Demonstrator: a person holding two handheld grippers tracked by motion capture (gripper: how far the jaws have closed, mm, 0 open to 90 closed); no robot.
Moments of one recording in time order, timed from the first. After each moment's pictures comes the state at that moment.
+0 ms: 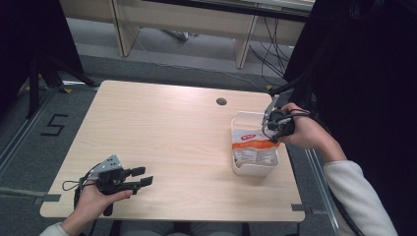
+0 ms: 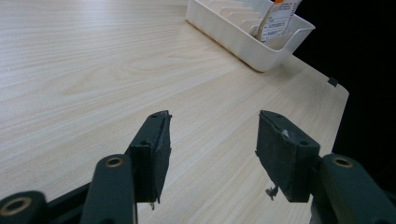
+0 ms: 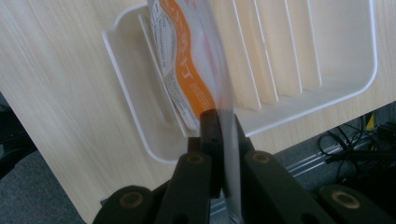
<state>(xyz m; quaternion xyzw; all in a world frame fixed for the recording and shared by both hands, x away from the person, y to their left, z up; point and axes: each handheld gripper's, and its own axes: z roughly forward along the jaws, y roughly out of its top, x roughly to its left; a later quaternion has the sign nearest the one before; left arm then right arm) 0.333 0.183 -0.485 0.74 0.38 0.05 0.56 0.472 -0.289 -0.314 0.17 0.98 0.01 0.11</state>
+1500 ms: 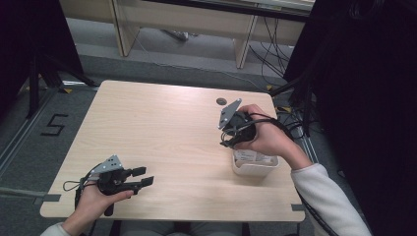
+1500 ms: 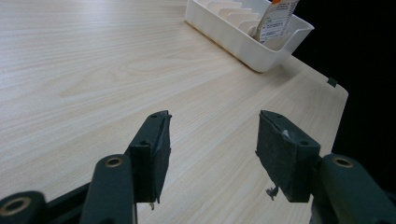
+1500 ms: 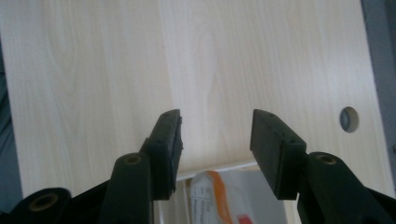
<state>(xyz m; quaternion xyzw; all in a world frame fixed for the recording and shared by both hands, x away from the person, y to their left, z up) 0.333 0.181 -0.486 0.74 0.38 0.05 0.56 0.436 -0.173 -0.310 0.07 0.97 0.15 0.15</state>
